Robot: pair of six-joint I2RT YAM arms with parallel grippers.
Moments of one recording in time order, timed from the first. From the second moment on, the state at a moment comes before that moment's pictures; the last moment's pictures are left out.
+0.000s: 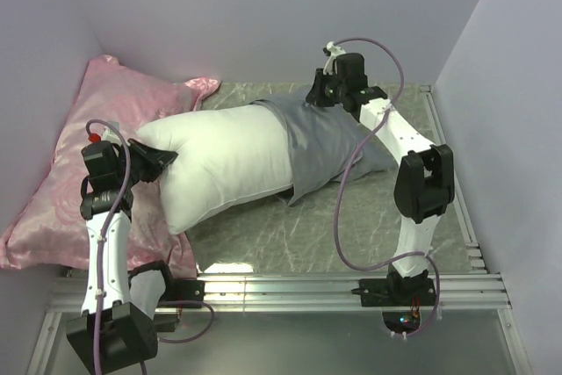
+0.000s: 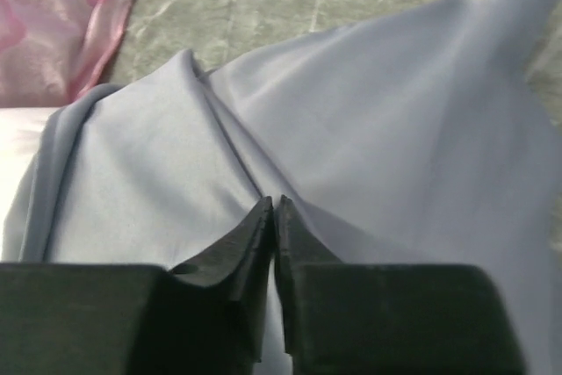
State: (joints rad) left arm 0.30 0.87 0.75 -0.34 0.55 -0.77; right arm 0.31 1.92 1.68 -0.29 -0.27 0.26
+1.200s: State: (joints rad) left arm 0.31 0.92 0.90 -0.35 0.51 -0.84; right arm 0.04 1.30 0.88 -0.23 -0.15 0.52
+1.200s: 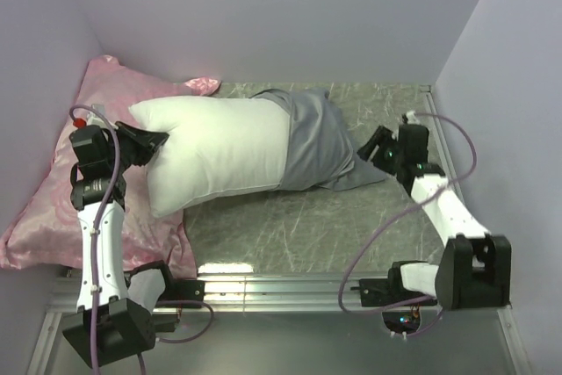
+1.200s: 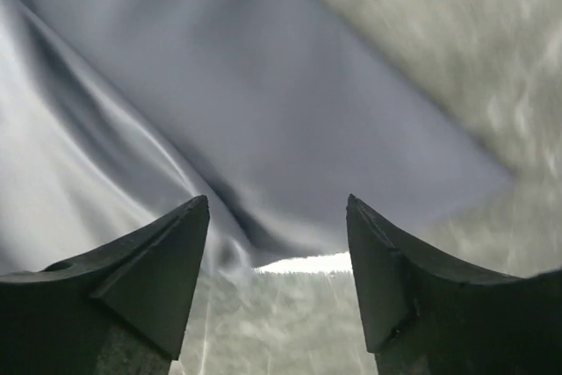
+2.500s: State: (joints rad) left arm -0.08 1.28 1.08 -0.33 0.33 -0.74; right arm 0.05 0.87 1.00 -0.15 0.04 0.68
